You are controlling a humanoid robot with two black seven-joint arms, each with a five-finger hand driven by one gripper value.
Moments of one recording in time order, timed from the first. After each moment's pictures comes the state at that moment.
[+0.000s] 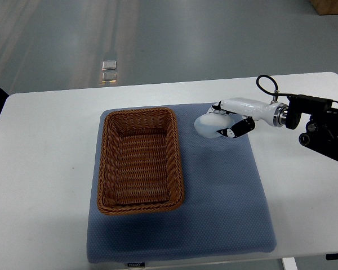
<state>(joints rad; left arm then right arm) -0.12 0.00 -0.11 -0.08 0.07 -0.04 -0.04 0.94 -0.51 0.23 1.01 -1.38 0.04 0.34</state>
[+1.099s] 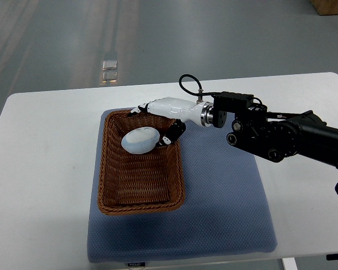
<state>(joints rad) -0.12 0.00 -0.11 -0.08 0.07 -0.04 -0.04 1.08 -0.14 0.13 0.85 -1.37 0.00 0.35</state>
